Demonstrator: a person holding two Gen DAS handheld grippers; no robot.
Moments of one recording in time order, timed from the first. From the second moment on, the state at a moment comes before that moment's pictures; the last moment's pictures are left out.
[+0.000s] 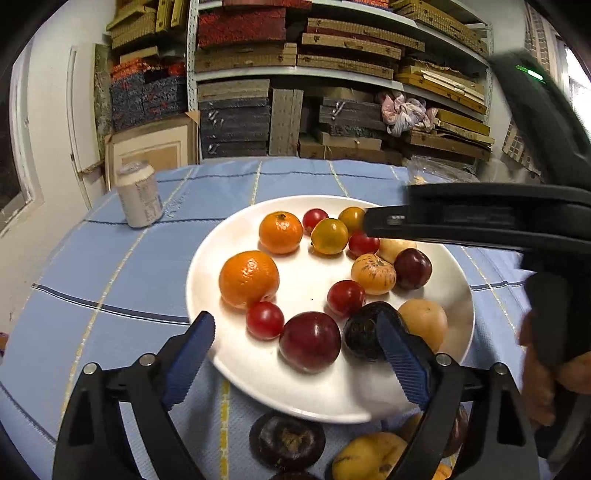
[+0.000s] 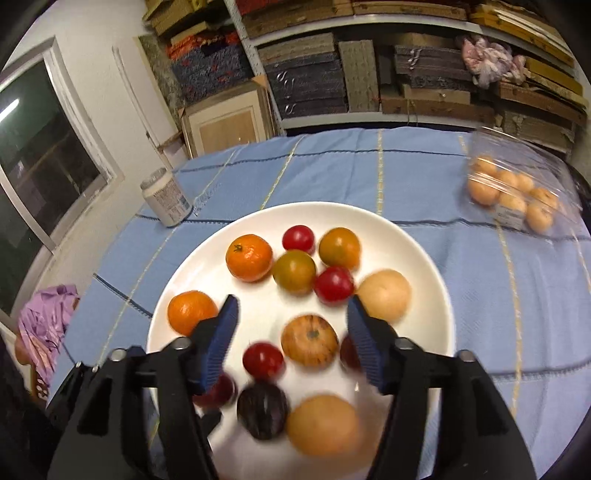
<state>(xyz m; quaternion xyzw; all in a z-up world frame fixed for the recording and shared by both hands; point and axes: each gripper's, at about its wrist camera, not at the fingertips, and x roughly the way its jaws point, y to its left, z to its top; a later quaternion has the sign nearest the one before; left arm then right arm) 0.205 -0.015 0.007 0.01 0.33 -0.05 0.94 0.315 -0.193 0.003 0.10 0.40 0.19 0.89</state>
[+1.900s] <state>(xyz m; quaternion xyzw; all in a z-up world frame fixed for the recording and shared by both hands) 0.075 0.084 0.029 -0.12 0.31 0.04 0.94 0.115 -0.172 -0.051 -0.05 0.35 0.21 0.91</state>
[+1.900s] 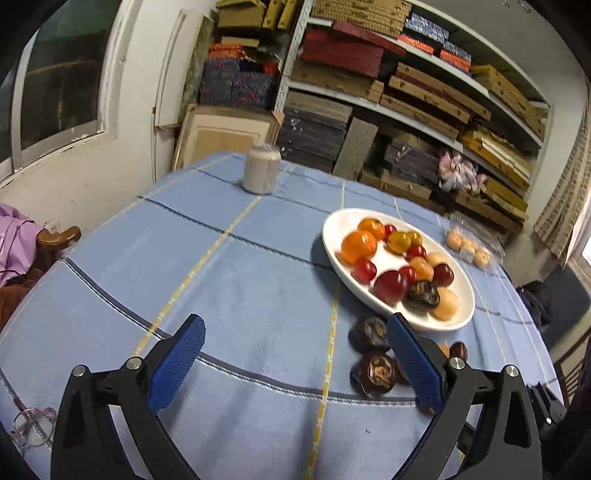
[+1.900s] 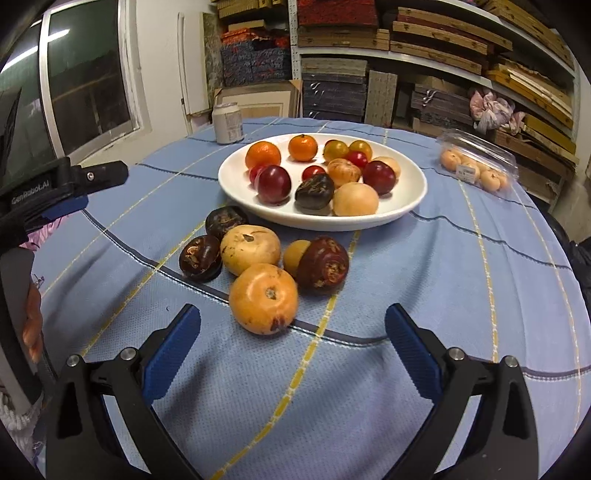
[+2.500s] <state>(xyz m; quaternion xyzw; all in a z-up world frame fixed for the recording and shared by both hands) 0.077 0.065 0.021 -0.08 0.32 0.04 0.94 0.145 -0.165 -0.064 -0.01 0.41 0.24 0.88</state>
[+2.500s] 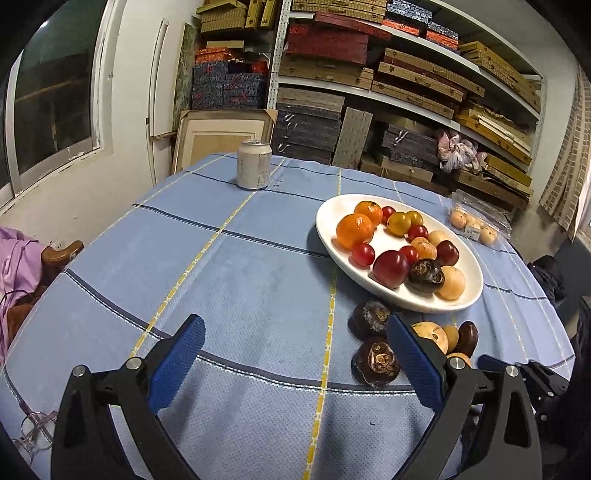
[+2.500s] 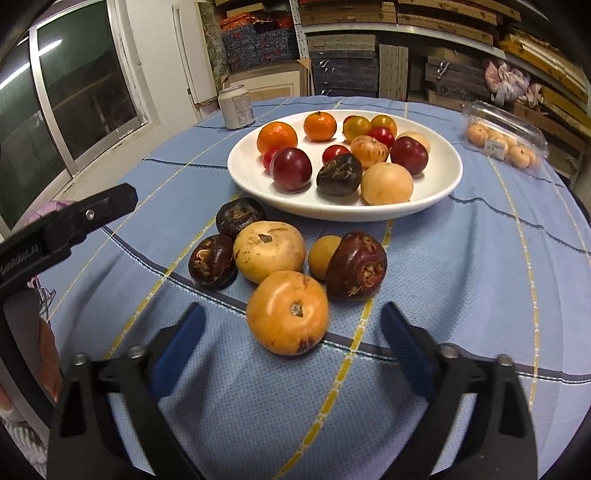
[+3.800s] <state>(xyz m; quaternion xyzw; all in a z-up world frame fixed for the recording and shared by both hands) 0.106 0.009 -0.027 0.04 0.41 -0.04 0.91 0.120 -0.250 -0.055 0.11 0.40 0.20 0.89</state>
